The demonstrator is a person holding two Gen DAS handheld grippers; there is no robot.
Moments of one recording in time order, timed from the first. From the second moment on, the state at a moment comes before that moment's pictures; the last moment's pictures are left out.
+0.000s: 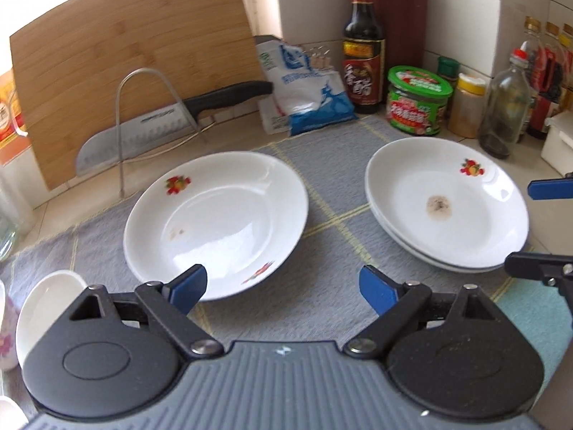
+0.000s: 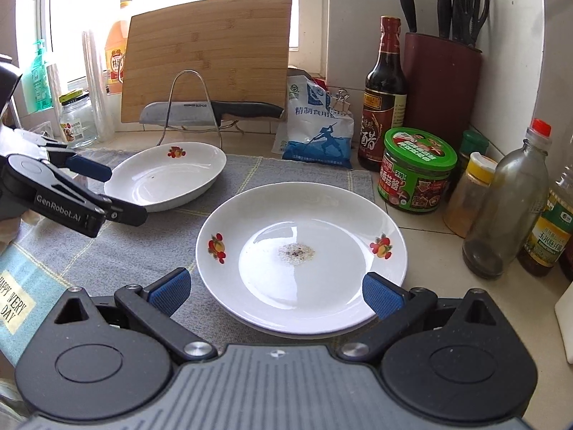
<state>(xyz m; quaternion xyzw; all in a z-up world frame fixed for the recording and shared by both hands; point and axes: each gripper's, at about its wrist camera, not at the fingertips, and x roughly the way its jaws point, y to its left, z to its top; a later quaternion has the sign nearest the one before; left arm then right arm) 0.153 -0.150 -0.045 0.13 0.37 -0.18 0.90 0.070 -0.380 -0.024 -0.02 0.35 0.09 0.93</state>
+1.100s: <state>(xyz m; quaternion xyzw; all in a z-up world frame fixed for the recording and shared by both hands) 0.189 -0.118 -0.098 0.05 0.36 -0.12 0.92 0.205 -0.314 -0.010 -0.09 0.43 0.25 0.87</state>
